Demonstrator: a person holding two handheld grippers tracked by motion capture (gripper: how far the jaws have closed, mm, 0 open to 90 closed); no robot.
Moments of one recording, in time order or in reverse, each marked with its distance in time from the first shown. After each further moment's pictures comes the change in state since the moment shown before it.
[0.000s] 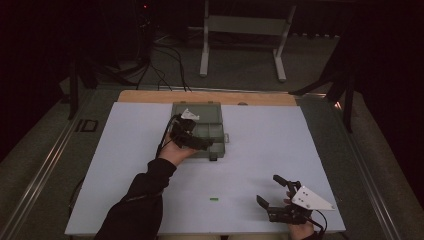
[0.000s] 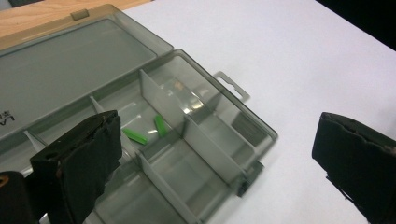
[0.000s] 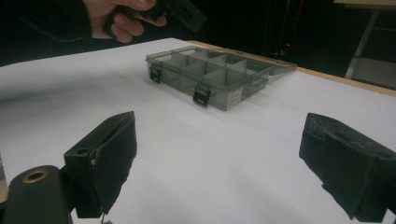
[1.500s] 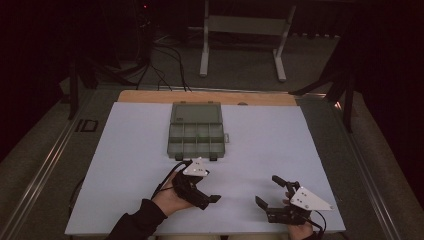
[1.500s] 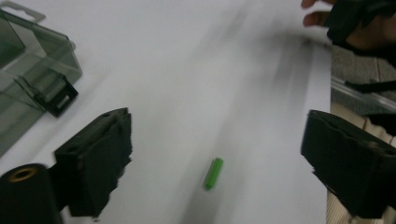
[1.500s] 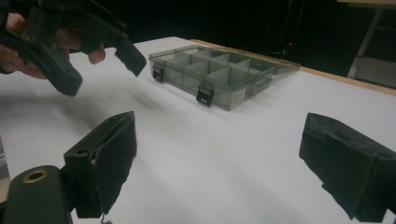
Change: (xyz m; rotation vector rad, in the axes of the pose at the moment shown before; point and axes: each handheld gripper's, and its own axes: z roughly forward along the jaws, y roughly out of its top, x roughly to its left) left arm -0.087 -0.085 -0.023 0.056 -0.273 0.288; right arm 0.003 0.001 0.001 0.004 0.007 -0.004
